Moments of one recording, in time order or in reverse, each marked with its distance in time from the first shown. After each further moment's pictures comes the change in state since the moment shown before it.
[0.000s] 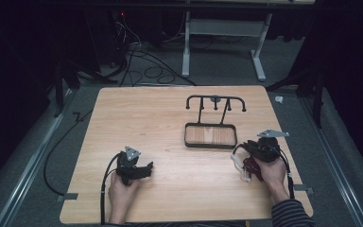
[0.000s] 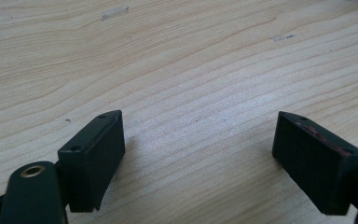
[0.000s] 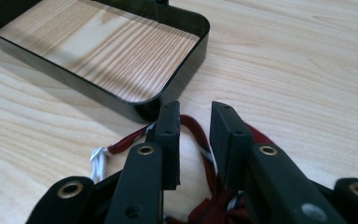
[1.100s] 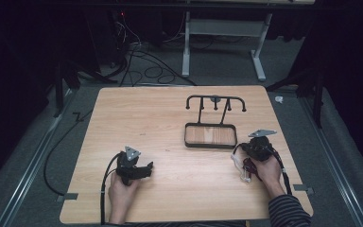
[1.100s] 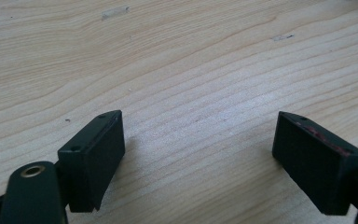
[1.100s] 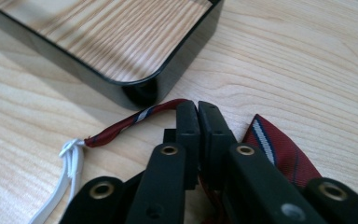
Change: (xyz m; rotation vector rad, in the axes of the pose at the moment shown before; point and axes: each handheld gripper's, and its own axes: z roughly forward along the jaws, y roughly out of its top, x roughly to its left) left arm 0.000 0.000 0.000 0.000 0.000 0.000; right arm 0.003 -0.001 0.028 0.111 -0.017 -0.078
